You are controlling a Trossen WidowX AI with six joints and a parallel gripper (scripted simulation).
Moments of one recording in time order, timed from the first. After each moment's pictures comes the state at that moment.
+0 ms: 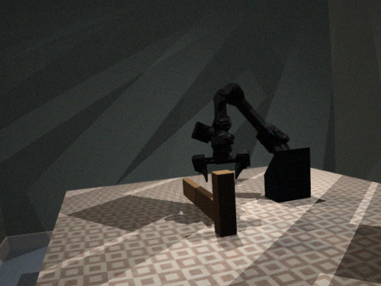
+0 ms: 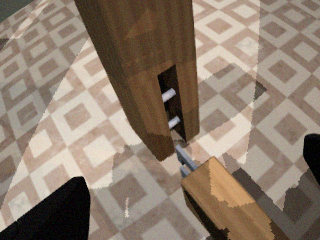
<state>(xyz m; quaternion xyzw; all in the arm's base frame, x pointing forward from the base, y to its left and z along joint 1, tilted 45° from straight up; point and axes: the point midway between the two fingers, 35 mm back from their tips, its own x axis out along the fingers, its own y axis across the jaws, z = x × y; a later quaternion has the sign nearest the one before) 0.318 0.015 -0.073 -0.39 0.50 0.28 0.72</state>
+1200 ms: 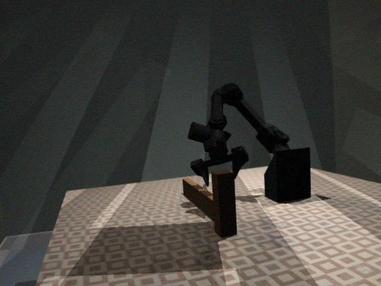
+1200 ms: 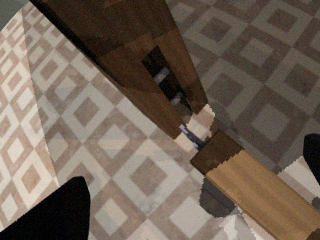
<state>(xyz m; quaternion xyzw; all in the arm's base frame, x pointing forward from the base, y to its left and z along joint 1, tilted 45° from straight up) 0.320 0.009 -0.075 -0.30 0.57 0.21 0.73</state>
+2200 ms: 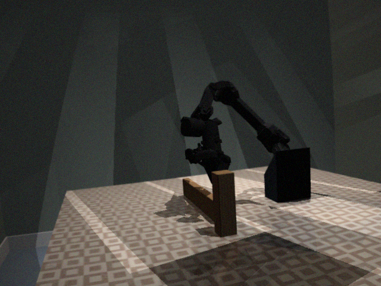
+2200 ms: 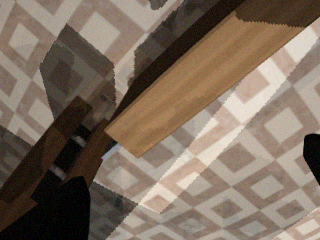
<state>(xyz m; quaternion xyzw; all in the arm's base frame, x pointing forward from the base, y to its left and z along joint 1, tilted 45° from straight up) 0.324 -0.006 -0.064 0.13 0.58 -0.44 0.67</state>
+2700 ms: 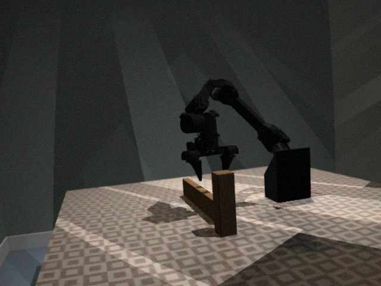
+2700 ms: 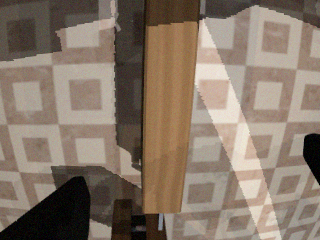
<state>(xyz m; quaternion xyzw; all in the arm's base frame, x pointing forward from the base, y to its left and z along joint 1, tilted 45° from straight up) 0.331 -0.009 -0.041 0.27 0.33 -0.68 0.60</state>
